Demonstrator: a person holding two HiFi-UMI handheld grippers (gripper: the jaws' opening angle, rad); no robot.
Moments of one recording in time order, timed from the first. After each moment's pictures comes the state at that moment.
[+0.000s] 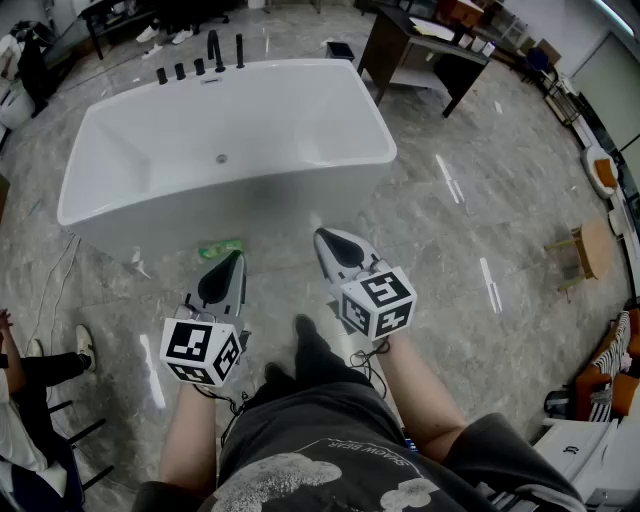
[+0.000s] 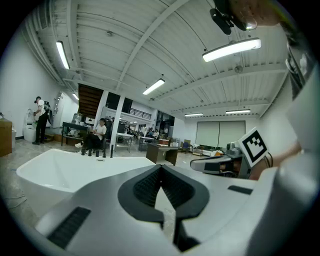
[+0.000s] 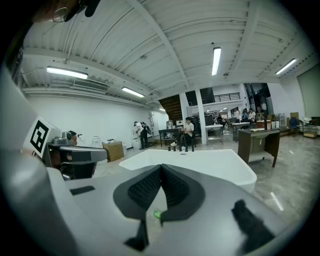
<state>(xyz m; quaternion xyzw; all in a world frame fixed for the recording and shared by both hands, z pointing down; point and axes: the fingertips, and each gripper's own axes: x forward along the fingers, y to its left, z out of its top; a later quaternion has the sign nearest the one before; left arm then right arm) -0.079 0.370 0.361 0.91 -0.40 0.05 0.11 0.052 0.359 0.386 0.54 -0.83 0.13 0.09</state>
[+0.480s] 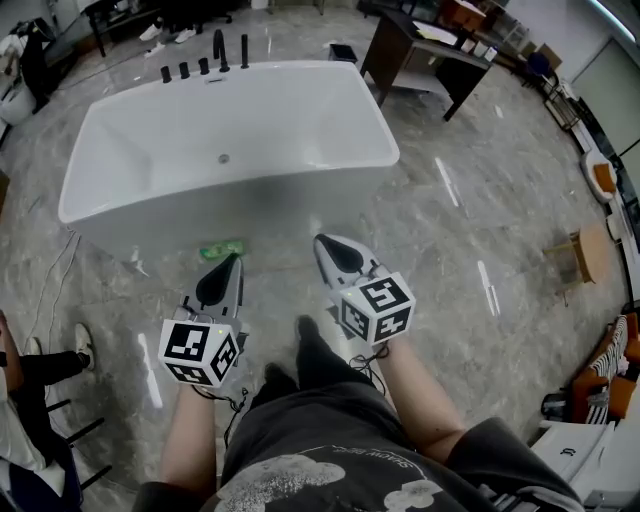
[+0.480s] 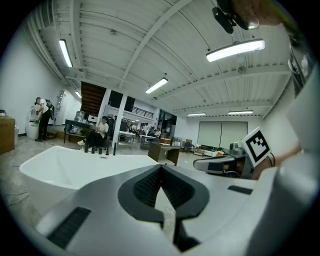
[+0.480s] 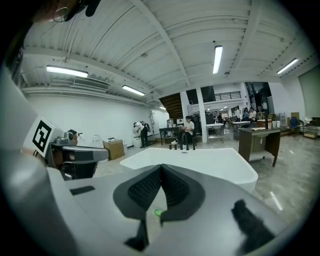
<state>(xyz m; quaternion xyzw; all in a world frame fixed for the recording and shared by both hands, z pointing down) -0.100 0.368 0.367 0.90 -0.40 0.06 0.13 0.035 0.362 0.388 0.54 -0.83 0.13 0.10</state>
